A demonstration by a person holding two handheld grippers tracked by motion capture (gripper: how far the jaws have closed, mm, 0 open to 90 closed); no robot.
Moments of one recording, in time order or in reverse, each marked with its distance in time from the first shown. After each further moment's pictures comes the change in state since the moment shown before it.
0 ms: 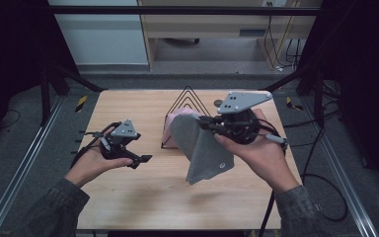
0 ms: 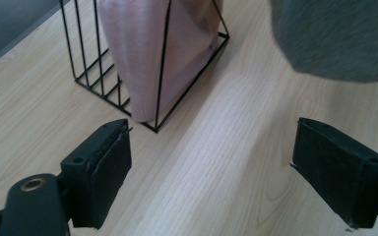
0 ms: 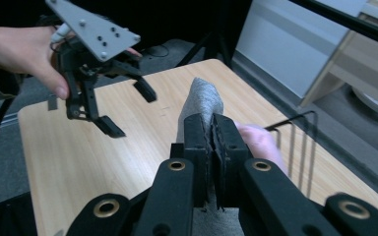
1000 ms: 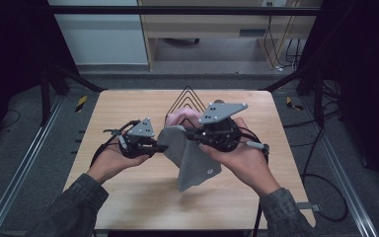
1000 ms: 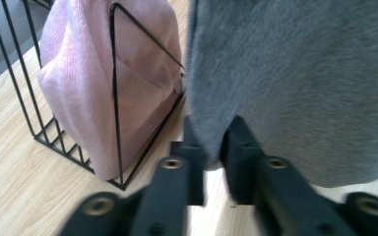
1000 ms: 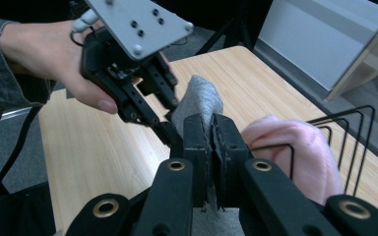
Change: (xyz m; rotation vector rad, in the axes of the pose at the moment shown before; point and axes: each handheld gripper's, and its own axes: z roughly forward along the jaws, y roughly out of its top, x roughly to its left) left arm -0.018 0.034 0.020 -0.077 -0.087 0.070; right arm 0.019 -0.010 0.034 0.045 0.066 0.005
